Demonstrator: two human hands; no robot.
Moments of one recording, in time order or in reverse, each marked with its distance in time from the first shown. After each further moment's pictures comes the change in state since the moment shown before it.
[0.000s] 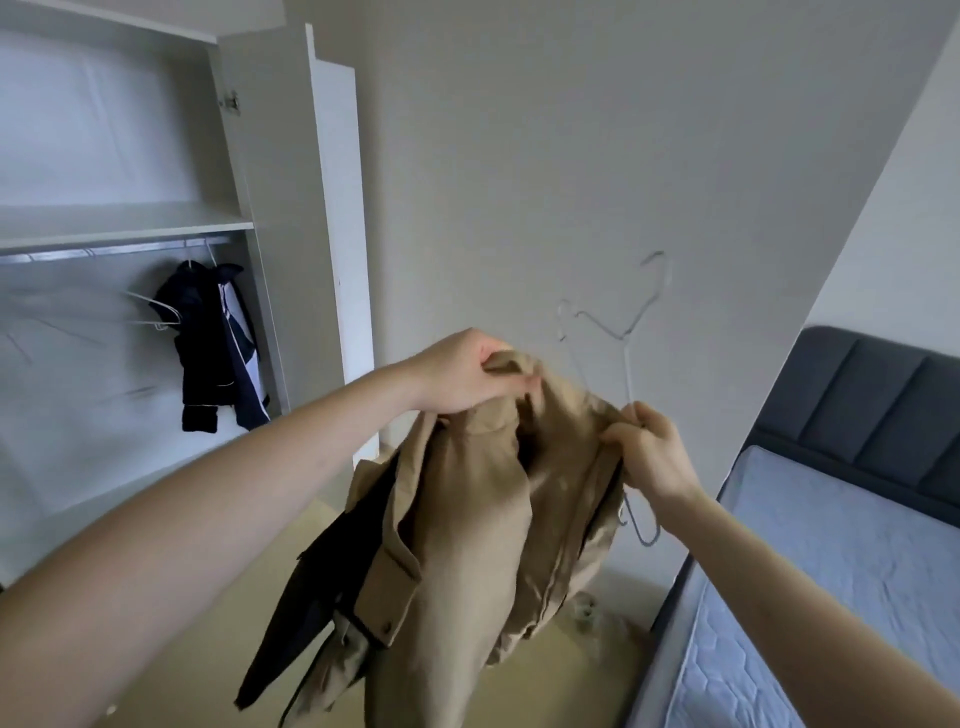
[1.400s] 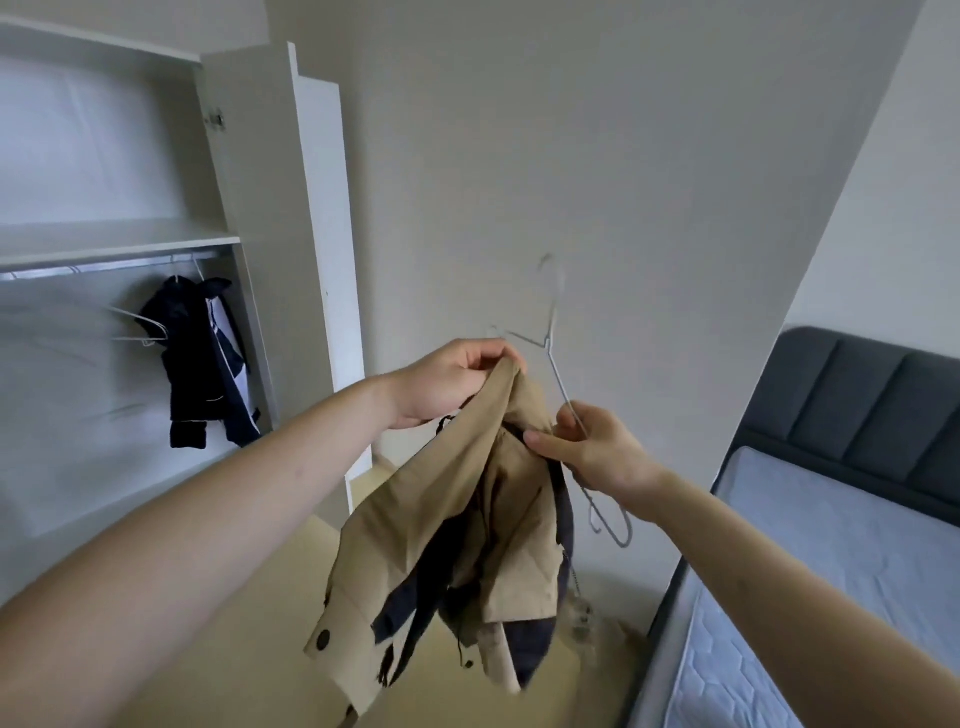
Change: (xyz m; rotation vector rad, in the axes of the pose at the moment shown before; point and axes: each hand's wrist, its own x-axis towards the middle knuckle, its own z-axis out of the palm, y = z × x) left_hand -0.011 0.024 0.011 -0.472 -0.105 0.010; right_hand -0.005 -0.021 0.013 0.036 -0.405 -0.025
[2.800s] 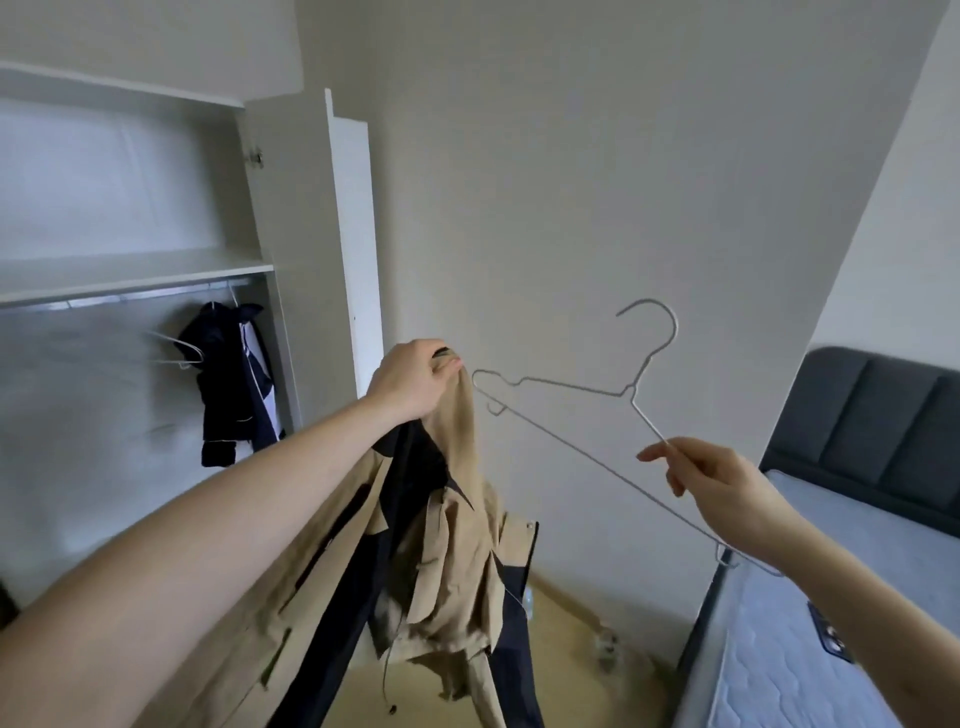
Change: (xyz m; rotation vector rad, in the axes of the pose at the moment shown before) left_hand -0.001 -0.044 -0.069 0.729 0.628 -0.161; right_hand -0.058 -0.004 -0.059 -0.510 0.259 -0.068
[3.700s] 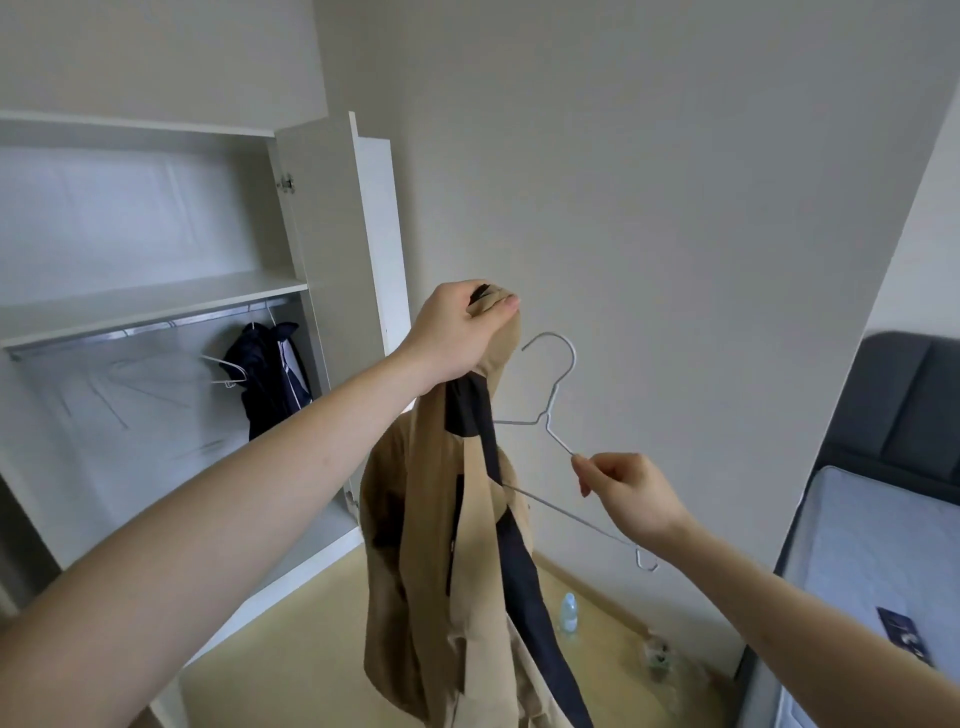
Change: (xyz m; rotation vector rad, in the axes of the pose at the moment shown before) left_hand -0.004 0.070 -0.072 -0.387 0.021 0.109; right_hand 0.038 -0.031 0.115 0.058 -0.076 0.014
